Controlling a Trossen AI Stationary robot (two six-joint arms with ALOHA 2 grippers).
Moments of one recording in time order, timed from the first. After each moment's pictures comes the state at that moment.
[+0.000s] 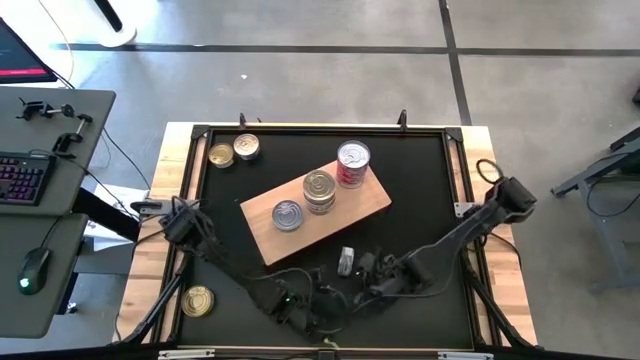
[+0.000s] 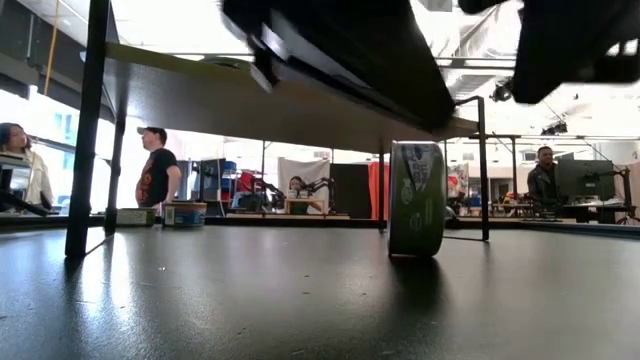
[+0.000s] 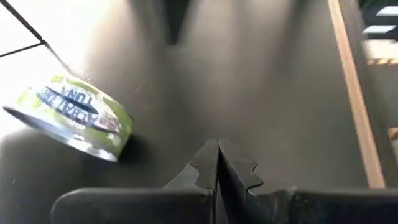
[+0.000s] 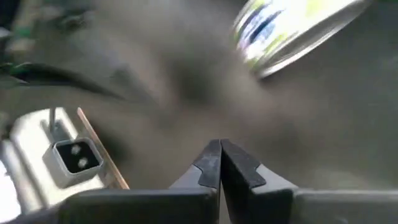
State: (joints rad) left arm -0.62 2.17 1.60 -0.31 -0.62 -0.50; right arm 0.60 1.74 1.26 -0.63 0.23 1.30
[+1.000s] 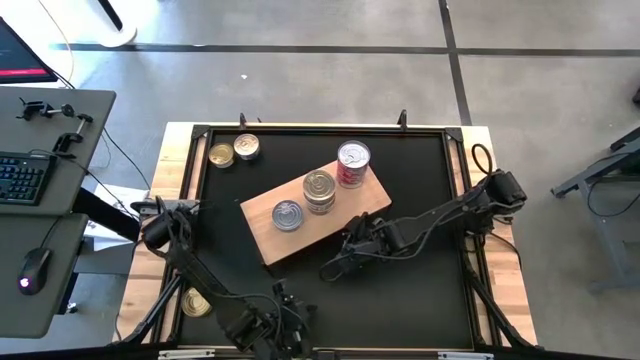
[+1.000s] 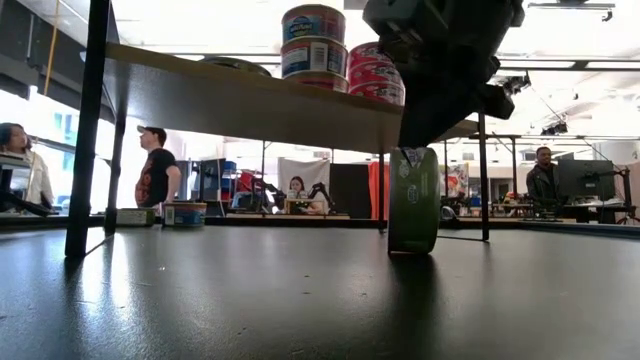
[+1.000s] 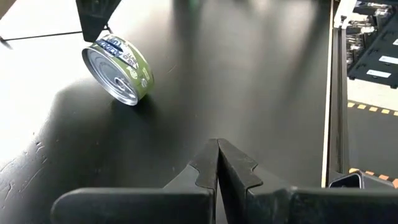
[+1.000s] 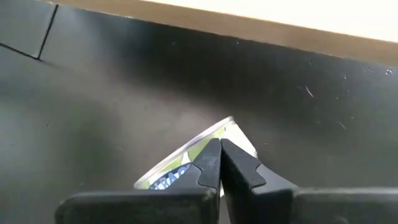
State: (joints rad) left arm -0.80 2.08 1.60 -0.58 -0.87 -0.91; right arm 0.37 1.77 1.26 -0.69 0.36 1.13
